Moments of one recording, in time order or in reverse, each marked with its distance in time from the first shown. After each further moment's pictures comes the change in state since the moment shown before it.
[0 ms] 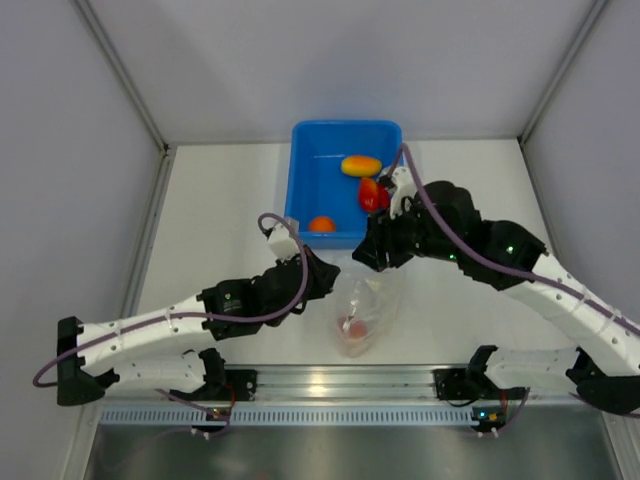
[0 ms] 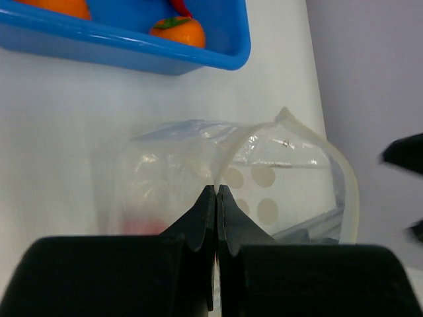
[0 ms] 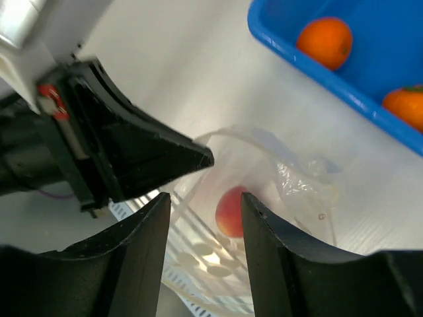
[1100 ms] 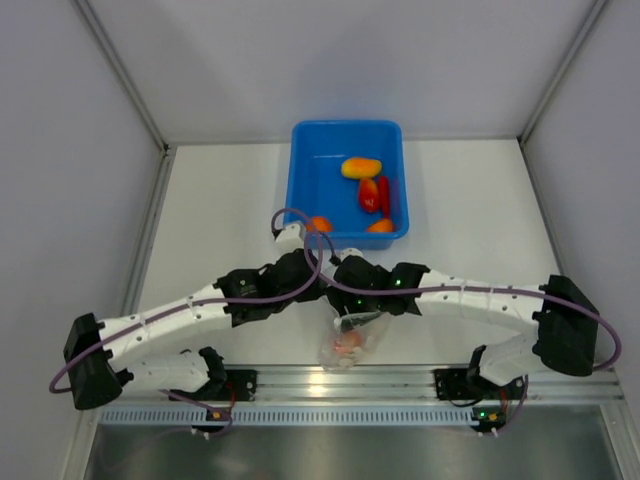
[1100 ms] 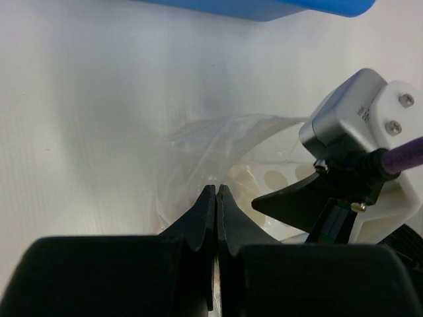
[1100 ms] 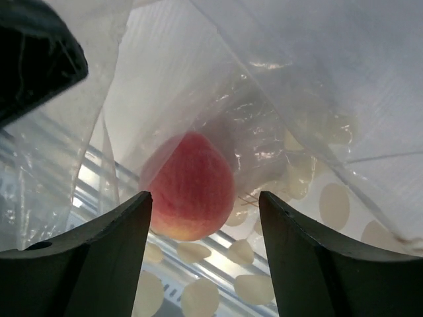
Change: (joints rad) left arm 0.177 0.118 -0.005 -0.108 0.247 0.063; right arm 0.208 0.272 -0.446 0.175 0.129 0.216
